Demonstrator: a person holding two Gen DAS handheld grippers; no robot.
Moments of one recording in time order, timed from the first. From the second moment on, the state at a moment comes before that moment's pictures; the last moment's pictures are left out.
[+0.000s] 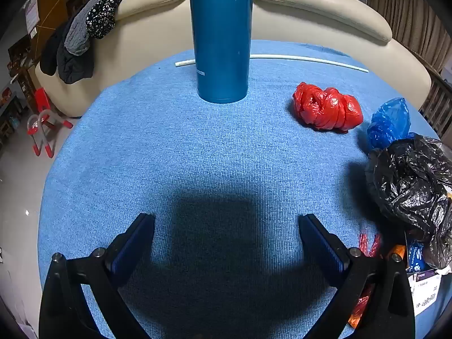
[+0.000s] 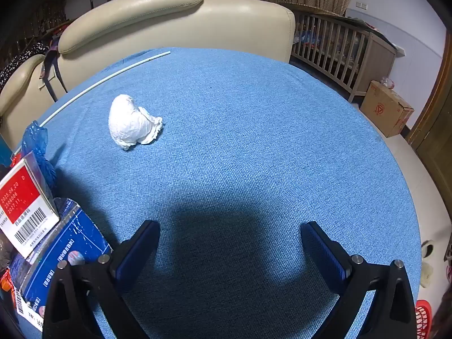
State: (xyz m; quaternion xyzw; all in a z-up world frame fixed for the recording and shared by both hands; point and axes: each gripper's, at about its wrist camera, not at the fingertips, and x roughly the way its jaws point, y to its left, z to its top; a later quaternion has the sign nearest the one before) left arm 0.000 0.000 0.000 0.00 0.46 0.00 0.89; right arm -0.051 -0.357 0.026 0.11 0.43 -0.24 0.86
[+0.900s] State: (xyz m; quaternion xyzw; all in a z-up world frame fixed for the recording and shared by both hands) left arm 0.000 0.000 0.000 0.00 0.46 0.00 0.89; right arm -0.050 -0.357 0.026 0.11 0.43 -0.24 0.86
